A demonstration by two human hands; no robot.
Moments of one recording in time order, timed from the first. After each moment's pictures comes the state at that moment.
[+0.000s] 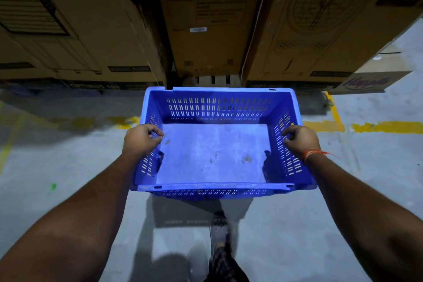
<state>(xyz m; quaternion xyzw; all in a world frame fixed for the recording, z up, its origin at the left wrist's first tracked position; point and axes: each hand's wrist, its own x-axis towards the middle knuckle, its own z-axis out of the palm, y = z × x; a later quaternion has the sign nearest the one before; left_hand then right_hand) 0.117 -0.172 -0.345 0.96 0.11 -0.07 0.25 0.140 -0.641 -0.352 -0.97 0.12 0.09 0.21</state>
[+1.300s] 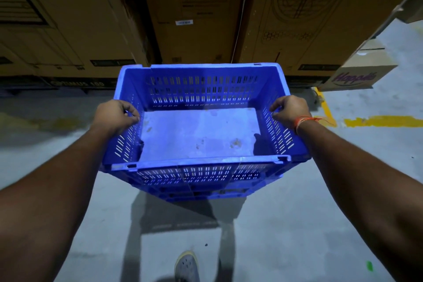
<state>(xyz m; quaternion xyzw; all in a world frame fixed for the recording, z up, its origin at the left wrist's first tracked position) 0.114 -0.180 -0.354 0.98 0.11 -0.03 0.19 0.145 -0.645 -0.352 -0.97 0.08 0.05 0.21</state>
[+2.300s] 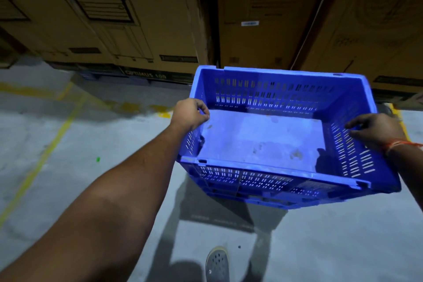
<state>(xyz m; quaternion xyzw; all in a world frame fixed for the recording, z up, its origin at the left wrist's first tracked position) 0.104 -0.184 -0.349 0.96 0.12 -0.03 0.25 0.154 -0.653 -0.349 -0.99 0.04 0.07 0.15</state>
